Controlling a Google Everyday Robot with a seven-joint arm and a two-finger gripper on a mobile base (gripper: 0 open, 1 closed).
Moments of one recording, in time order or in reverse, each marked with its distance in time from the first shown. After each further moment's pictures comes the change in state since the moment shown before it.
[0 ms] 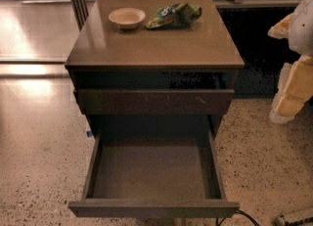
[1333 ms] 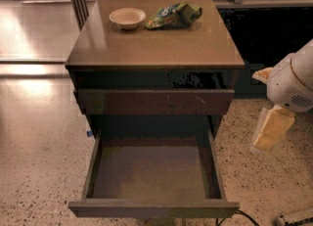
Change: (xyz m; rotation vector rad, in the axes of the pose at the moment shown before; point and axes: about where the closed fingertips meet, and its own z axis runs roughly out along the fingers) arm 0.028 0.015 0.108 -0.041 -0.078 0.030
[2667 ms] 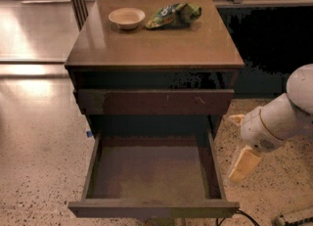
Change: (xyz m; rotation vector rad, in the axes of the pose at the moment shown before) arm 0.014 0.050 0.128 -0.193 -0.168 0.056
